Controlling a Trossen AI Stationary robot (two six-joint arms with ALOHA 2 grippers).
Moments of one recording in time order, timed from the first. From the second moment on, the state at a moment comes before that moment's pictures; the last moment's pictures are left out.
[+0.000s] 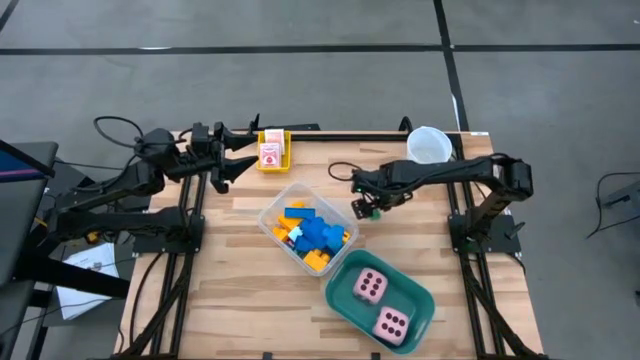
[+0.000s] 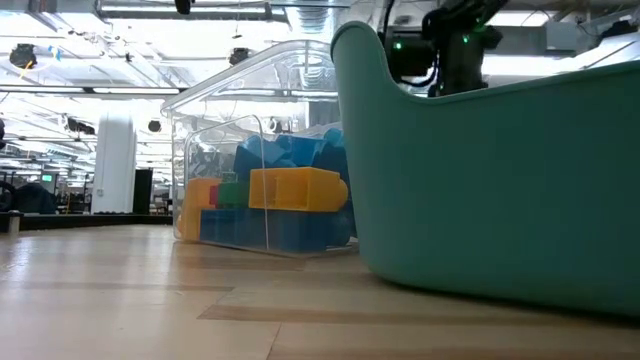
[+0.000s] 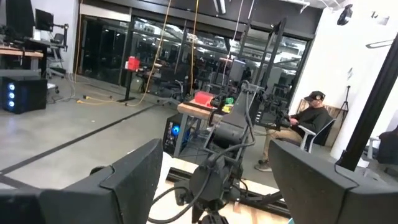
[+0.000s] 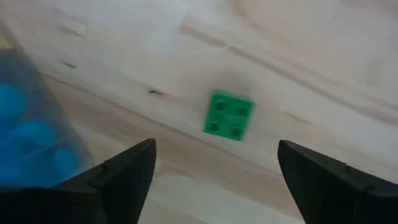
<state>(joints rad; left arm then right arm) 0.35 0.73 0.82 0.07 0.13 -0.24 -0.18 1.65 1.13 -0.92 0.03 0.98</state>
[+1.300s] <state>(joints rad) 0.35 0.77 0.82 0.10 0.13 -0.24 -0.25 1.65 0.84 -0.59 -0.01 0.96</state>
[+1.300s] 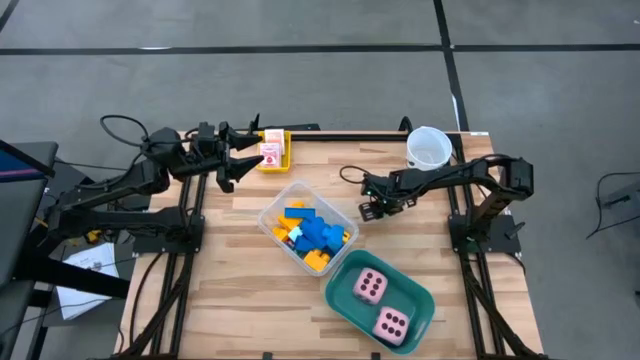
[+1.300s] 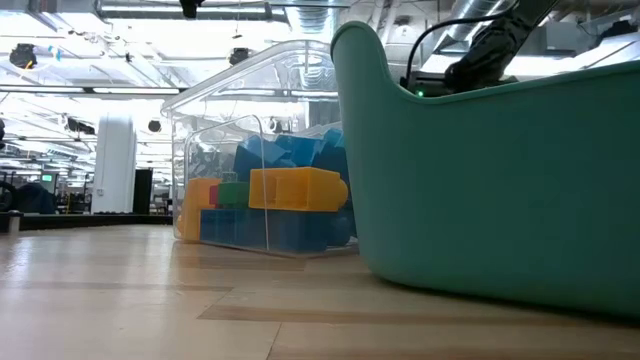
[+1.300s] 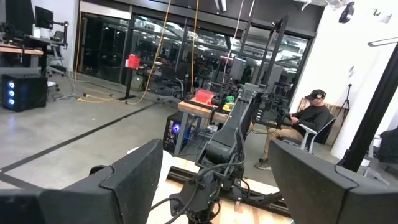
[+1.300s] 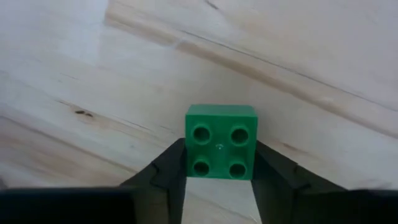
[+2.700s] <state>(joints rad) 0.35 0.64 0.82 0.07 0.22 -0.25 -0.06 1.86 1.65 -0.71 -0.26 0.64</state>
